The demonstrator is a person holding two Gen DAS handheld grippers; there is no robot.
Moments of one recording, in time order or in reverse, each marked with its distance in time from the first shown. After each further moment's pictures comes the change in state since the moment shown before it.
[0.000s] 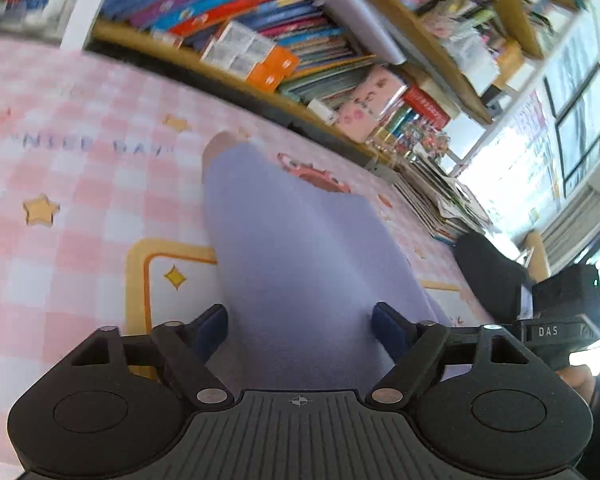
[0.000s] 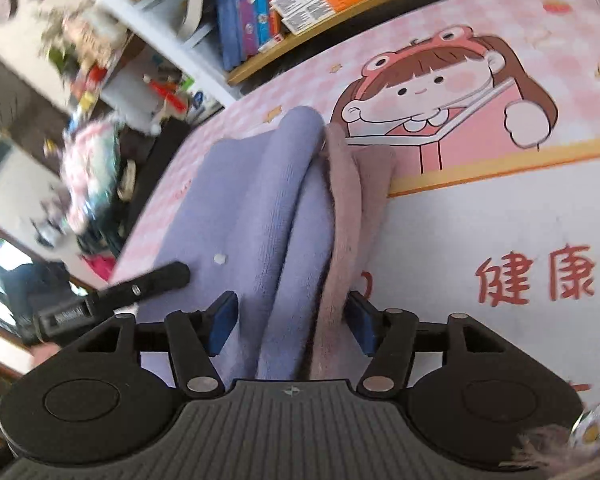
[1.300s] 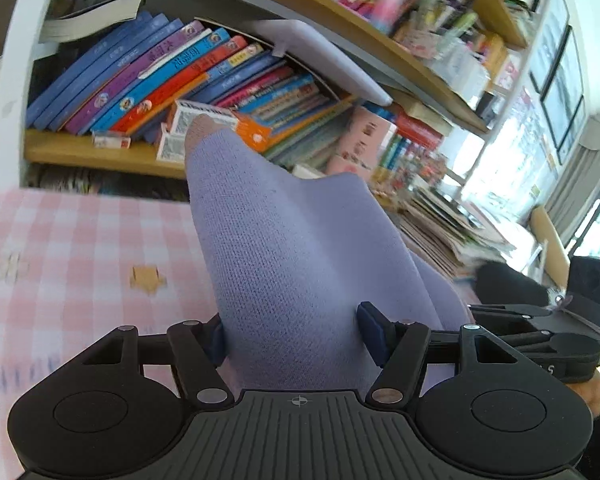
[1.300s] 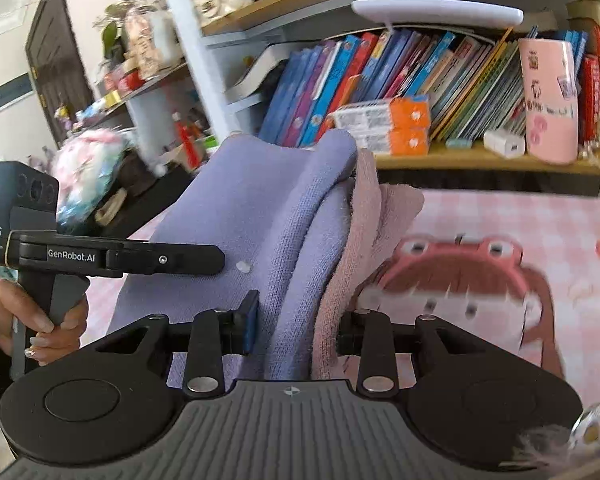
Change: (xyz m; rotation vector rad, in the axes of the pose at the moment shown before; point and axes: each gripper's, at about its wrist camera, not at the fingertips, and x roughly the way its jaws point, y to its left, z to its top) left arm 0.060 -0.009 0.127 0.226 -0.061 0.030; right arm 0.038 0.045 0.096 -0.442 -0.250 -0.131
